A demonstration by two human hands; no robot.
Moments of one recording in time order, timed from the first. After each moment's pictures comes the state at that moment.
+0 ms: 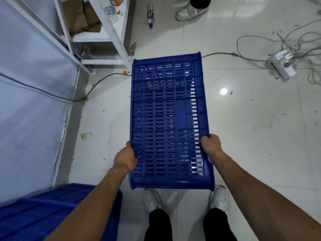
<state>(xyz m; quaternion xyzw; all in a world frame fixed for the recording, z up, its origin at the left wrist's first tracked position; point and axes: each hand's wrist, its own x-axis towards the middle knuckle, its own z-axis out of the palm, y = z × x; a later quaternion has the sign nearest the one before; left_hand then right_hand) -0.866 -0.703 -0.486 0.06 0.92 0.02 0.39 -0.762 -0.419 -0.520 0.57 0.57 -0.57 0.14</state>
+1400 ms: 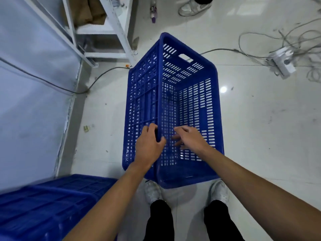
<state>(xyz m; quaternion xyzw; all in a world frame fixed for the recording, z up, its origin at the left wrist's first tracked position) -0.825 -0.656 -0.443 0.12 0.94 0.24 0.20 -0.776 -0.496 -0.441 0.35 0.66 -0.63 0.22</state>
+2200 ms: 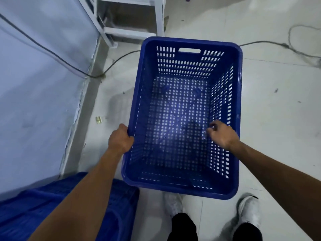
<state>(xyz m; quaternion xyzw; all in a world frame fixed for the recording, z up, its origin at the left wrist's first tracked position) -0.986 -0.874 -0.584 -0.04 0.93 0.15 0.32 -0.875 -0.538 -0.580 0.31 0.85 -0.31 0.29</state>
